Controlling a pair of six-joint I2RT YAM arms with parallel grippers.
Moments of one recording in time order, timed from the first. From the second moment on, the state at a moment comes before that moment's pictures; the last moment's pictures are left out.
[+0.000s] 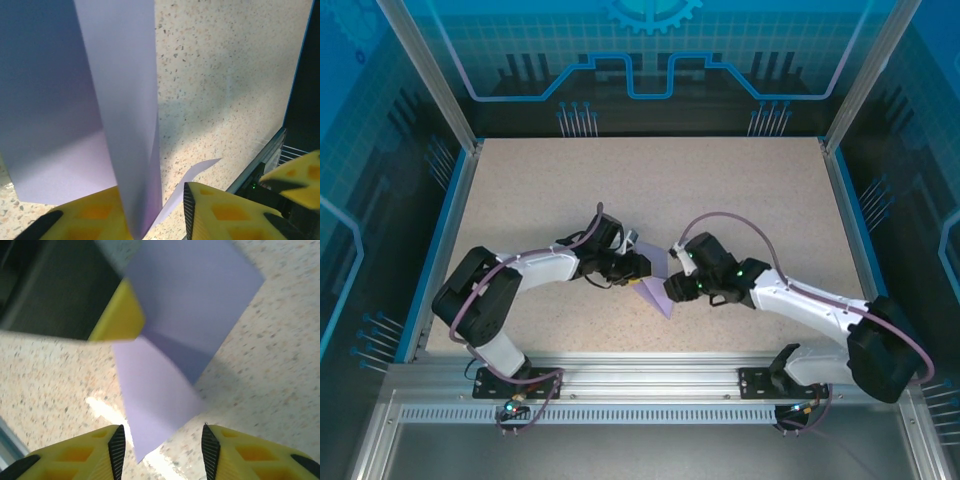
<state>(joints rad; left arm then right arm) -0.55 1.64 0.83 -0.12 0.60 -0.83 0.79 1.25 0.71 -0.39 -0.08 0.30</state>
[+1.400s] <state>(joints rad) -0.51 1.45 0.89 -0.32 0.53 -0.82 0.98 1.52 0.71 -0.26 0.09 0.43</state>
